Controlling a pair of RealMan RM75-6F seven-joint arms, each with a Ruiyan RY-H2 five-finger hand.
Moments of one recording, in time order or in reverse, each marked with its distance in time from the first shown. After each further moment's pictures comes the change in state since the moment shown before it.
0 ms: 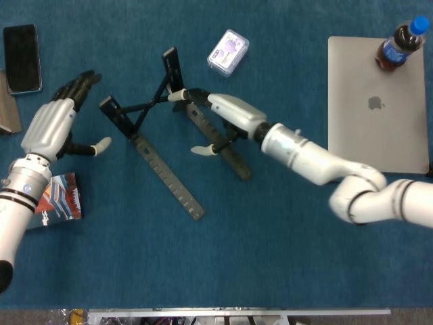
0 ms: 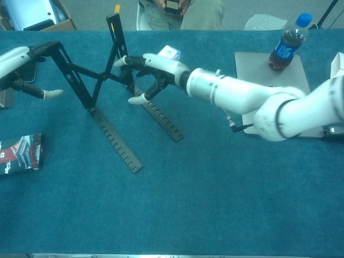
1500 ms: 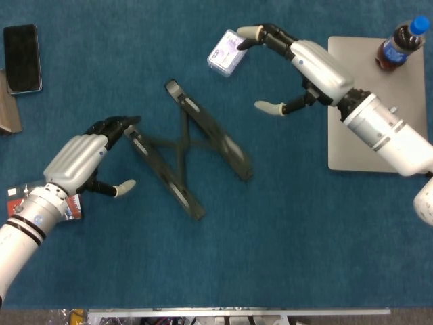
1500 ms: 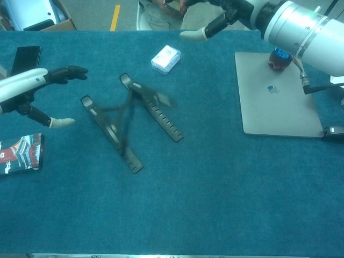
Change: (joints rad) left arm -0.012 0.145 0.092 -0.253 0.115 -0.052 0.026; right arm -0.167 0.419 0.011 -0.372 0.035 0.241 -0.168
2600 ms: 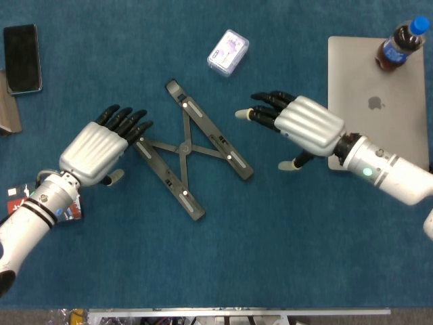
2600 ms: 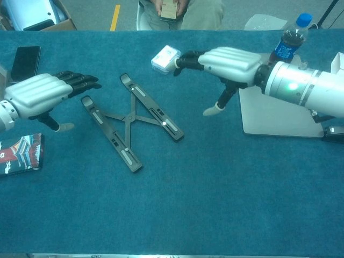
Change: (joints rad) left arm -0.074 -0.194 0.064 0.338 0.170 0.026 0.431; right arm -0.016 -0.044 -0.204 0.045 -0.188 -0.028 -0.445
